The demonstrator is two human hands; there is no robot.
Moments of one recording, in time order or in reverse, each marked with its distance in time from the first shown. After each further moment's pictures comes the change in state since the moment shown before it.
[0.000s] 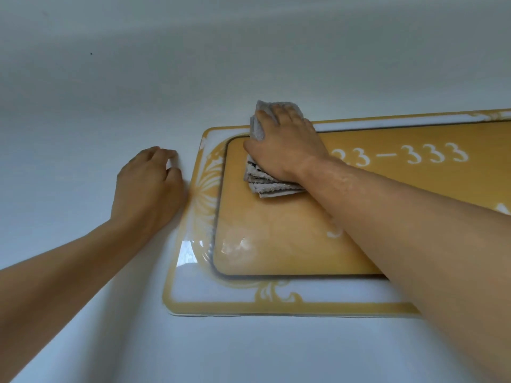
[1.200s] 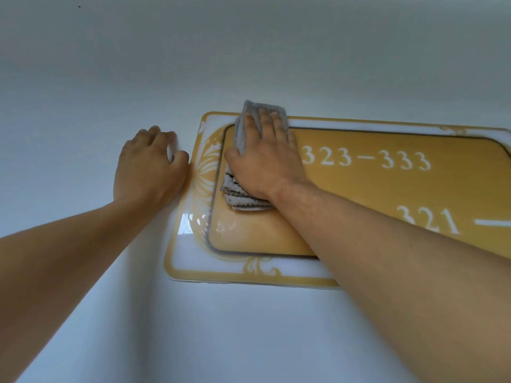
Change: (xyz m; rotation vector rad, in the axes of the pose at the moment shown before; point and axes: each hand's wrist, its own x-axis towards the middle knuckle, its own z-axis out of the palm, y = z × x) left_hand -0.006 0.001 -0.003 -0.039 0.007 -0.019; right_hand -0.041 -0.038 0.006 -0.003 0.003 0.022
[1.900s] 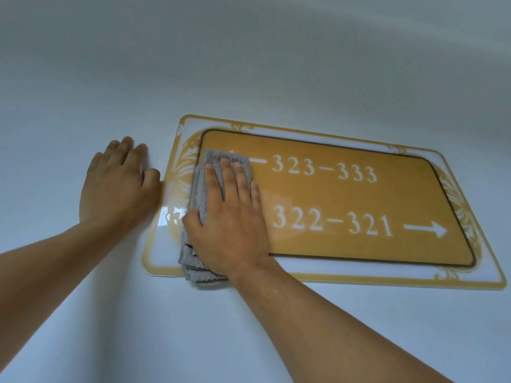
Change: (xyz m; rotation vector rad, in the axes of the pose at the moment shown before) left_hand -0.026 -0.012 -0.005 0.081 -0.097 0.012; right_hand -0.102 -0.031 0.003 0.021 0.045 -0.039
